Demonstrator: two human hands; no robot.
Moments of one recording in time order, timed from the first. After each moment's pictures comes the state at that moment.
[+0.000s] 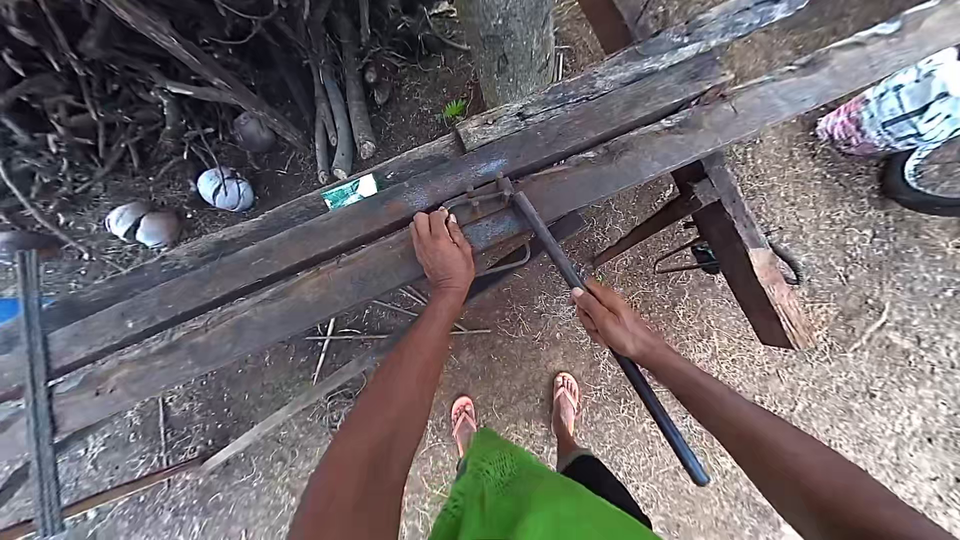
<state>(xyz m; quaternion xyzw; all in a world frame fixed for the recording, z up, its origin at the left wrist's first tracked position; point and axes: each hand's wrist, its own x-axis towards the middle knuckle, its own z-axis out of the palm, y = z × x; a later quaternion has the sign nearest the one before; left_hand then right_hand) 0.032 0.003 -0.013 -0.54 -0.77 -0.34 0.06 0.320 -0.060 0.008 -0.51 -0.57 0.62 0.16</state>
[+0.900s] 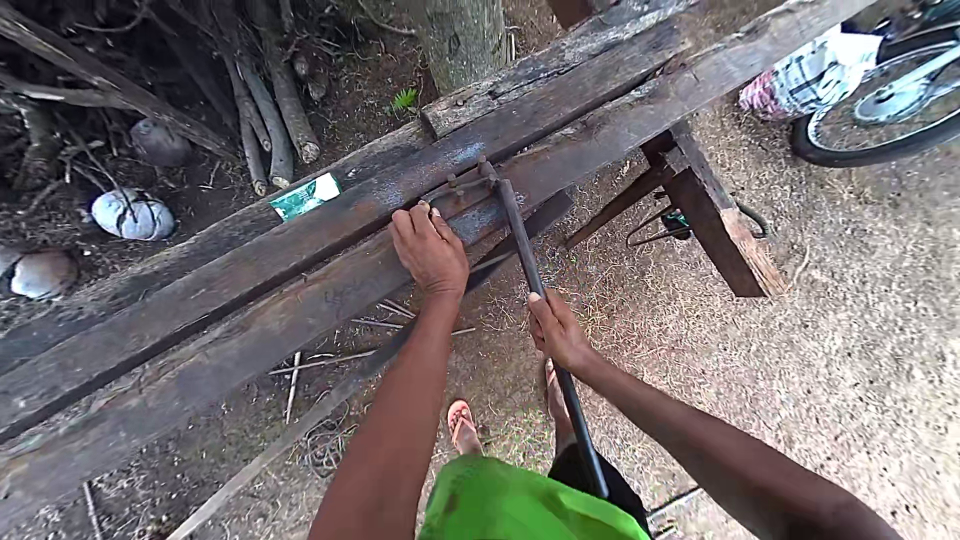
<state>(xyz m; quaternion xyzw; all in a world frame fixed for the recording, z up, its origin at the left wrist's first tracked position) 0.033 0.003 -0.014 -0.54 -0.77 -0.35 0.05 0.223 -0.113 -0.021 -0.57 -0.47 0.62 0.29</state>
